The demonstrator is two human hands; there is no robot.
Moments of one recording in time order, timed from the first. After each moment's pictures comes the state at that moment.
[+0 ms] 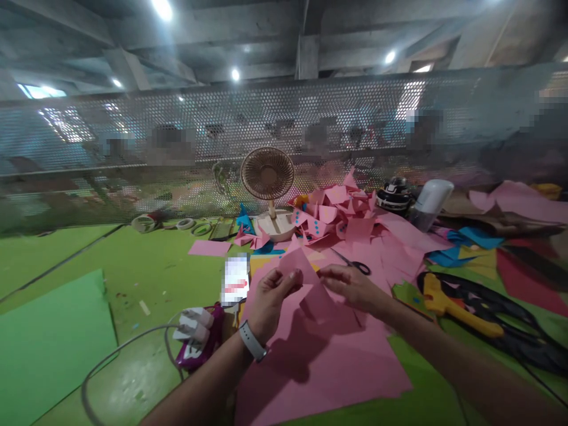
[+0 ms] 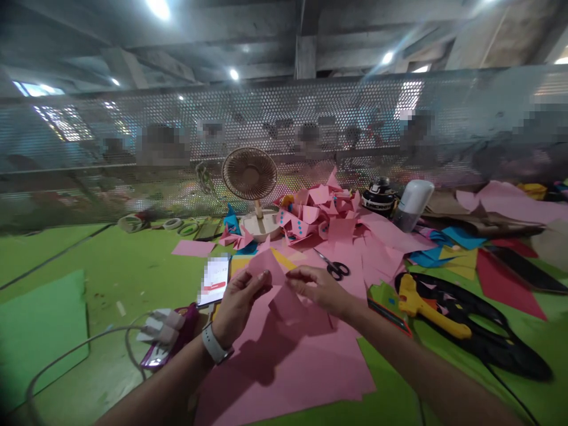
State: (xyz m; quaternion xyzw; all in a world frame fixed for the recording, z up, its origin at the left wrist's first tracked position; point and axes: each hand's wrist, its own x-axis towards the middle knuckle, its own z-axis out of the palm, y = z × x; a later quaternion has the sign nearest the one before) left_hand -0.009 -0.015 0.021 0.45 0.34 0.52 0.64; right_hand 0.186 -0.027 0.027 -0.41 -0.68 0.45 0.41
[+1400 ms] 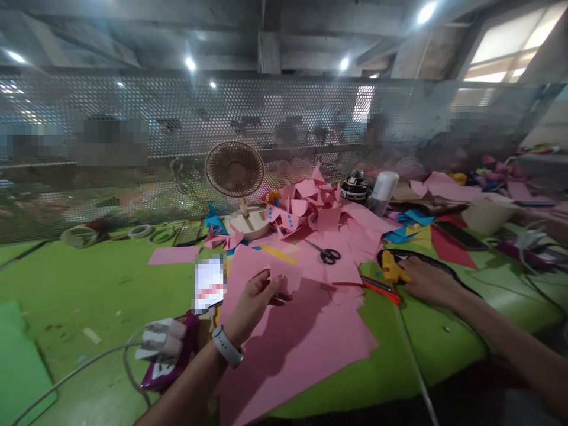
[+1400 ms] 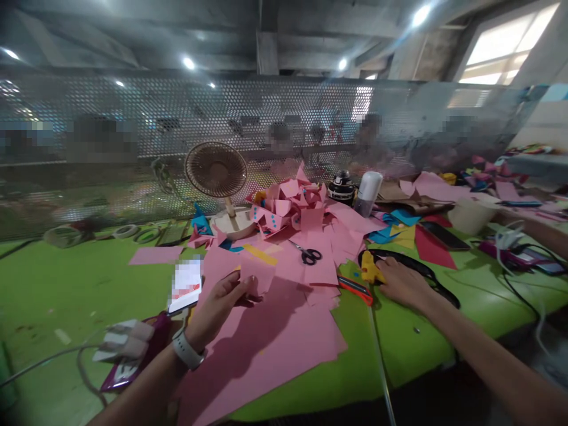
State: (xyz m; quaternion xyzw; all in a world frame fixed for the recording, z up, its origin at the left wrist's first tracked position) left_hand -0.014 -0.021 0.027 0.60 0.38 0.33 0.62; right_hand 0.386 -0.108 -0.030 -0.75 -0.66 -0.06 -0.01
